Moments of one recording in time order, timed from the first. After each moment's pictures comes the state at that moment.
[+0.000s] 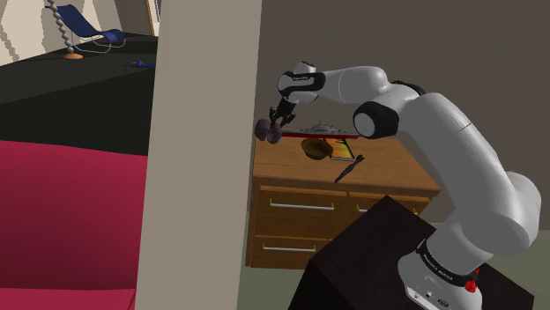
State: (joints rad) arm 0.03 1.05 -0.31 -0.98 0.56 2.16 0.02
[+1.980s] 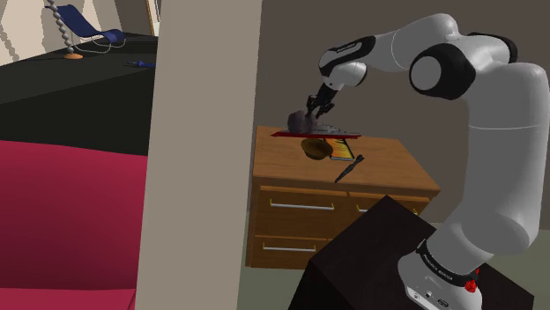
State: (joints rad) arm 0.03 0.51 -0.41 -1.65 0.55 2.23 -0.23
